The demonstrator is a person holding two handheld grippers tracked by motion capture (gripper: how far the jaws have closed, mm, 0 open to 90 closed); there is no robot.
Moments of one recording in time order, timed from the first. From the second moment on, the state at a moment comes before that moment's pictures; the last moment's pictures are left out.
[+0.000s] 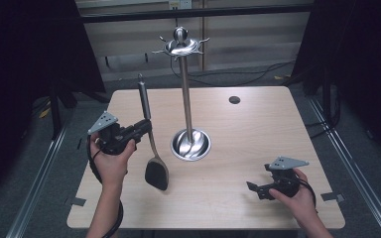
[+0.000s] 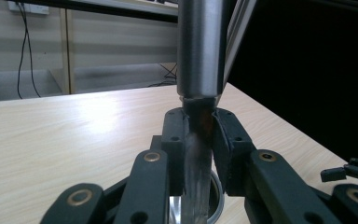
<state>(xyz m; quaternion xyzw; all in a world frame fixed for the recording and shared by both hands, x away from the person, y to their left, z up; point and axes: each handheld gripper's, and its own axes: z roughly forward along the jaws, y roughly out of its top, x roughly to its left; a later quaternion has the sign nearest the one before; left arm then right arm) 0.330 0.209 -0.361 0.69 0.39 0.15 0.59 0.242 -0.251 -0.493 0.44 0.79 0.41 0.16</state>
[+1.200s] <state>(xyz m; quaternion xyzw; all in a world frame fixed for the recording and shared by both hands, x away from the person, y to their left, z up) 0.306 0.177 -0.326 0.71 0.32 0.17 0.60 0.242 -0.249 -0.492 0.43 0.79 0.41 0.16</state>
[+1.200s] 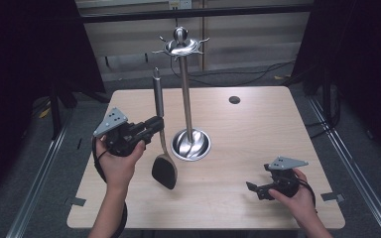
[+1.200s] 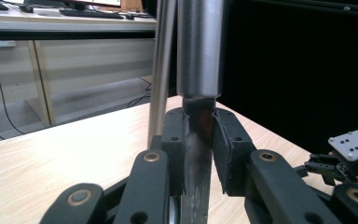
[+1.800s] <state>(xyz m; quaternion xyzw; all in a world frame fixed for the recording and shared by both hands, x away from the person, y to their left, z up) 0.303 0.161 -0.314 0.71 0.31 0.16 0.61 0.242 -0.249 -0.492 0.43 0.79 0.41 0.16</state>
